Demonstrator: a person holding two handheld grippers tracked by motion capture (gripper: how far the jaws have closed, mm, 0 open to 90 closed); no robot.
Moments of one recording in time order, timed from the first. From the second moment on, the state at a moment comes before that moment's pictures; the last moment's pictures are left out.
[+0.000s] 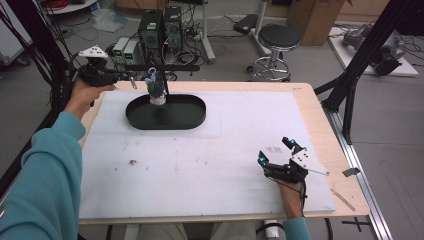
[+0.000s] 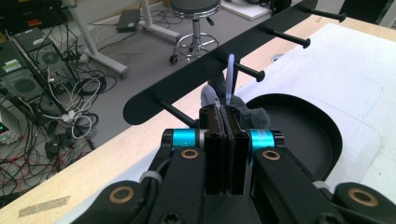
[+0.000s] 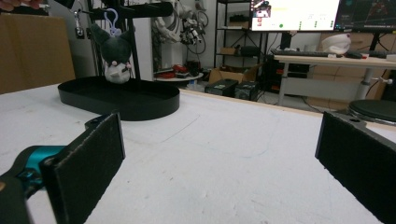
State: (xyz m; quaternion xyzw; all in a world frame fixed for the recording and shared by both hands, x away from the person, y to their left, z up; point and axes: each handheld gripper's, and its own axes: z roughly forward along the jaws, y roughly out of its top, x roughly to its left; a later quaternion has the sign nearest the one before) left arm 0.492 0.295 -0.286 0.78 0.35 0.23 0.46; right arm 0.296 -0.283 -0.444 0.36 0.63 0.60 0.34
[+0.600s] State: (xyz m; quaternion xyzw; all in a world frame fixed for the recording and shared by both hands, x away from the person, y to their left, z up) left arm 0.498 0.302 -0.290 0.77 0.37 0.24 0.46; right arm 0.296 -0.281 -0.445 0.35 0.63 0.60 0.34
